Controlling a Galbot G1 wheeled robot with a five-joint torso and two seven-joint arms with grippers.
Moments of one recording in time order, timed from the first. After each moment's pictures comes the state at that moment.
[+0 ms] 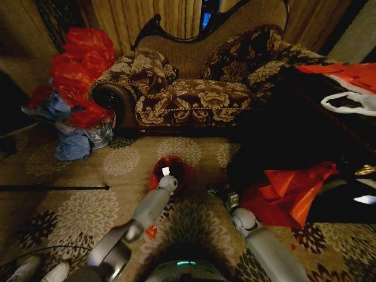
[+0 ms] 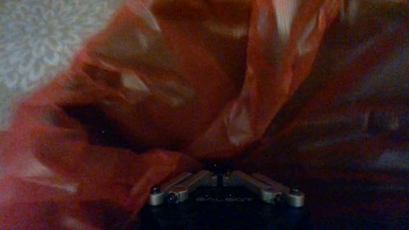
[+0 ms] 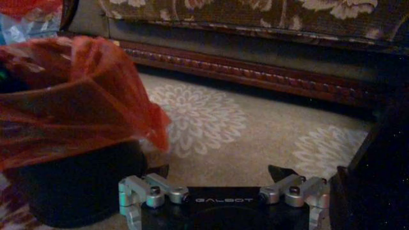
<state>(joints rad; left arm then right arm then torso) 0.58 -1.36 0.05 -1.18 -0.99 0.46 -0.78 -1.02 1.11 0.08 1.51 0.34 -0.09 0.05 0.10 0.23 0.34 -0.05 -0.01</state>
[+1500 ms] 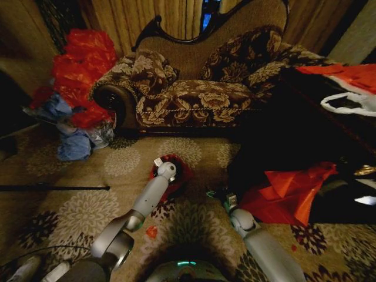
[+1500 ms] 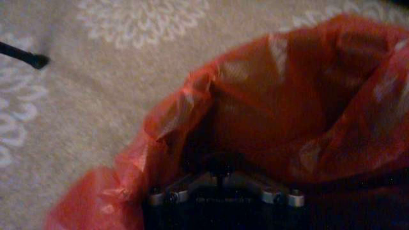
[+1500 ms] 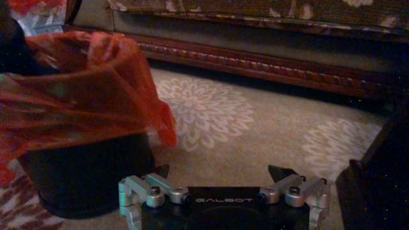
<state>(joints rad) 0.43 -1.47 -0.02 -0.96 -1.20 0.32 -1.11 -0.99 1.13 0.05 1.47 0.33 -0.10 0.04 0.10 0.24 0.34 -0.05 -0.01</state>
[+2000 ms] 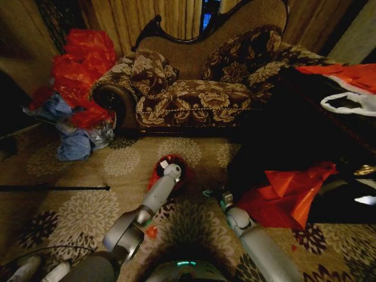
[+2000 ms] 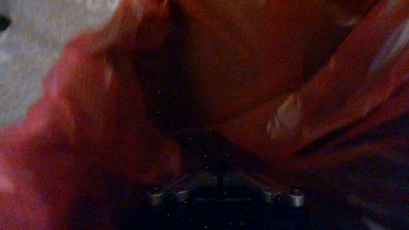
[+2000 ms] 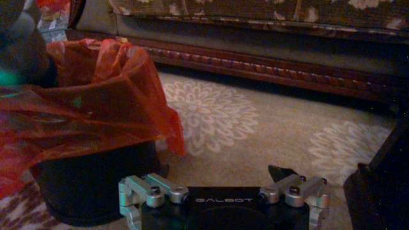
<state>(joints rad) 0.40 -1.52 -0.03 -0.84 -1.24 0.33 -1.05 -0.99 1.14 0.04 1.49 0.33 -0.11 0.06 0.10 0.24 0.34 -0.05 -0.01</state>
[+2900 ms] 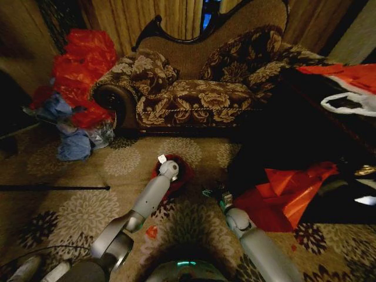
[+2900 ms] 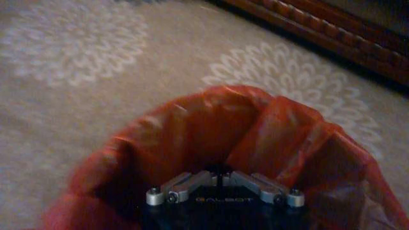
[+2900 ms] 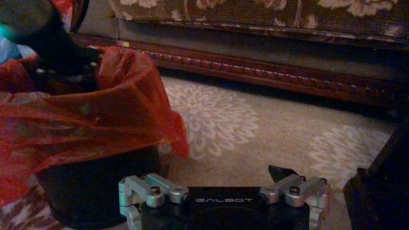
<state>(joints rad) 0.41 -1.46 0.01 -1.03 -1.14 0.34 -0.92 -1.00 1.14 0.04 1.53 0.33 -0.12 0.08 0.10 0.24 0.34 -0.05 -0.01</state>
